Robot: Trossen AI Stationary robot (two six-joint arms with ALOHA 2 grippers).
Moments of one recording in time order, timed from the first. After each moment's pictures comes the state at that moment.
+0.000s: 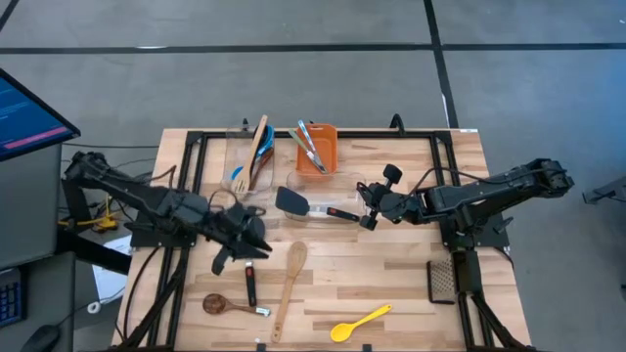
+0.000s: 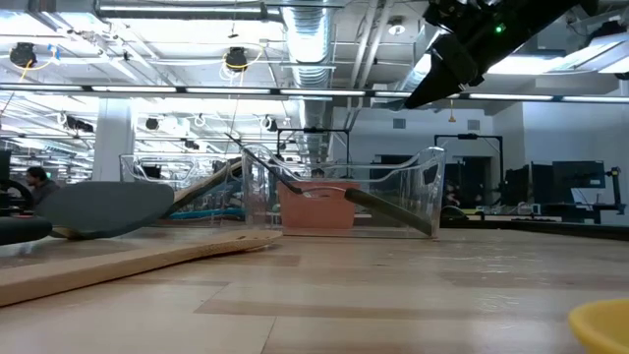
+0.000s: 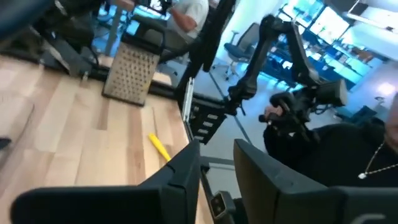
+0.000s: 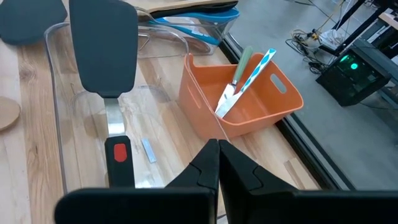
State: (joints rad) left arm -0.38 0.96 0.77 0.03 -0.01 -0.48; right arm 0.17 1.21 0.74 -0.20 0.73 0.10
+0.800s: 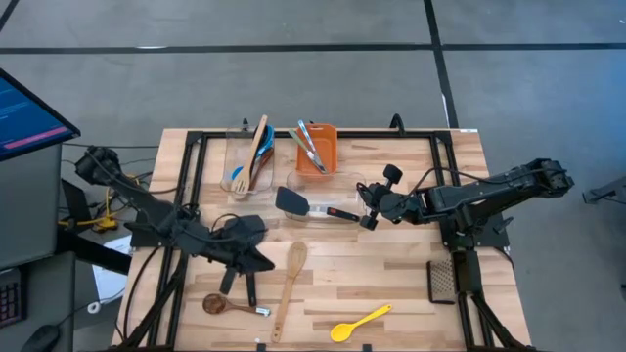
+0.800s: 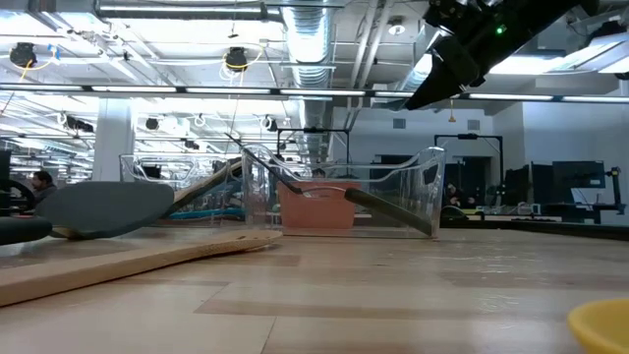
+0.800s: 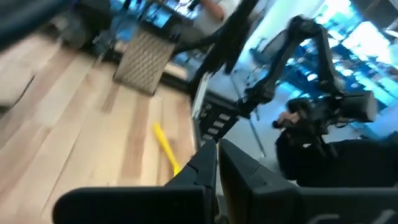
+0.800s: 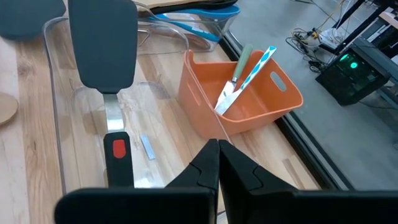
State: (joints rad) left arm -0.59 1.09 0.81 0.06 -0.33 -0.63; right arm 0.17 1.22 0.74 -0.21 0.73 0.10
